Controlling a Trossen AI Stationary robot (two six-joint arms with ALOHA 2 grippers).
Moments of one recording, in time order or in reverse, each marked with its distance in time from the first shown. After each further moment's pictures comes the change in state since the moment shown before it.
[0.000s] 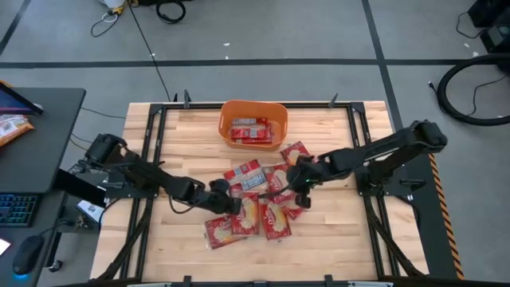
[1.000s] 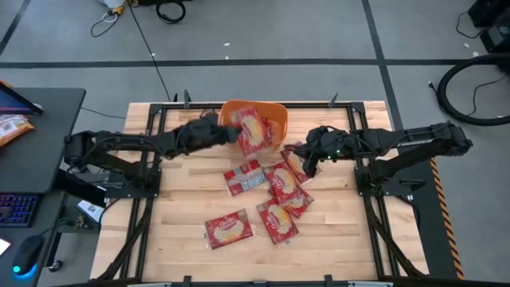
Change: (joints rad) left arm 0.605 -0.281 0.002 0.203 -0.024 0.560; right arm -0.136 -0.331 0.000 0.021 0.232 0.123
